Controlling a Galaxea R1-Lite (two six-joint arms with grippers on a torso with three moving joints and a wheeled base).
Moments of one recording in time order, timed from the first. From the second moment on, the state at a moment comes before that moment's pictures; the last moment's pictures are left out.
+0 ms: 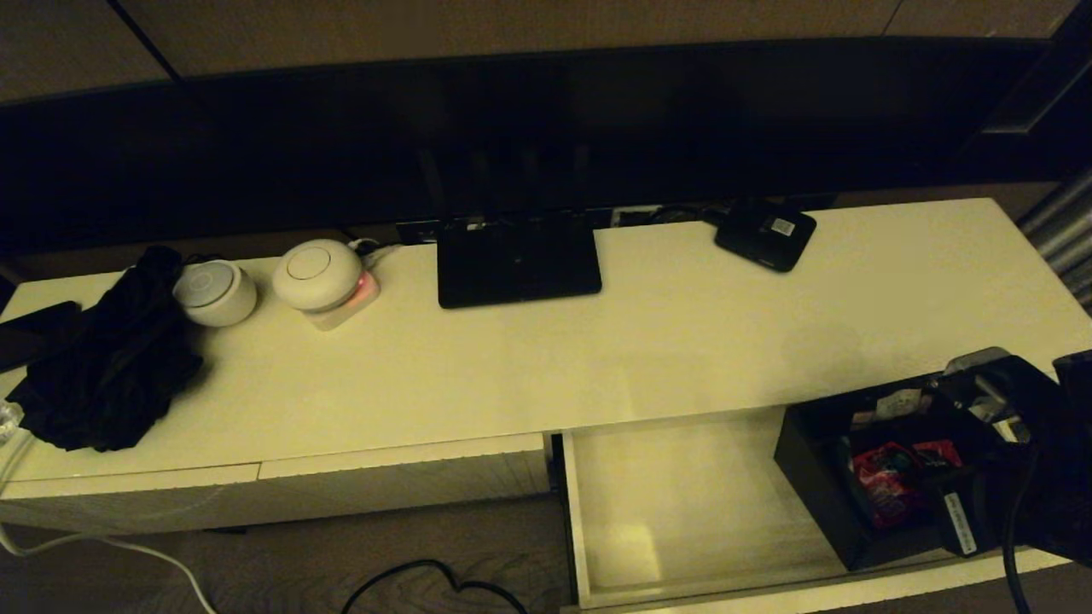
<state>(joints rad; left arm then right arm) 0.00 0.00 0.00 0.00 0.00 0.00 0.30 1.29 -0.64 0.01 -0.25 -0.01</state>
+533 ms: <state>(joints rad) 0.00 0.00 0.00 0.00 0.00 0.00 0.30 1.24 -0.74 0.01 -0.24 -0.03</state>
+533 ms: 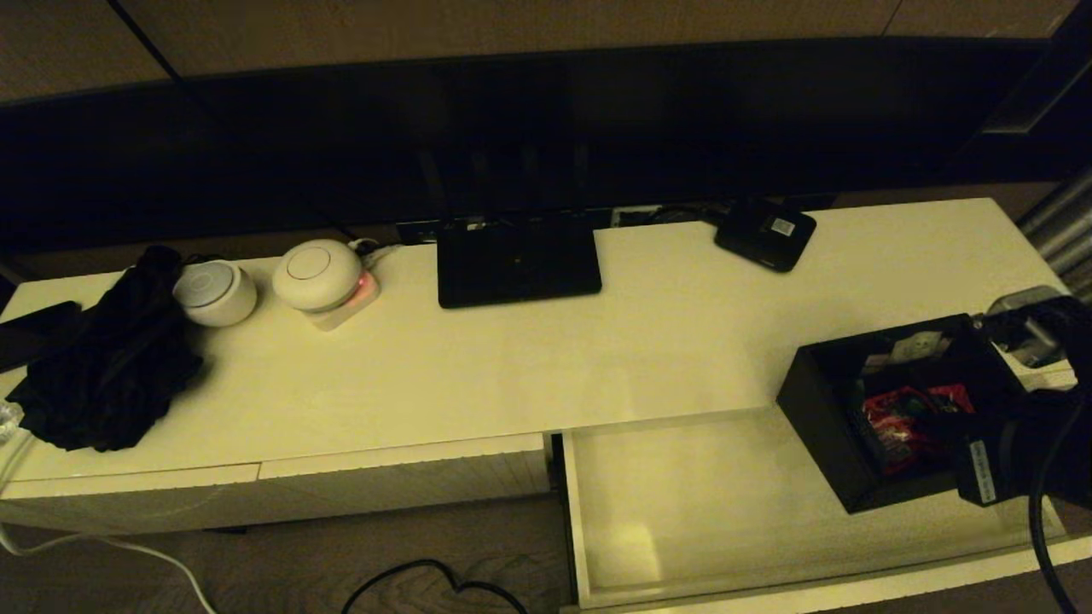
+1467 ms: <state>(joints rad) 0.00 0.00 0.00 0.00 0.00 0.00 0.25 1.69 -1.14 -0.20 -0.24 0.00</state>
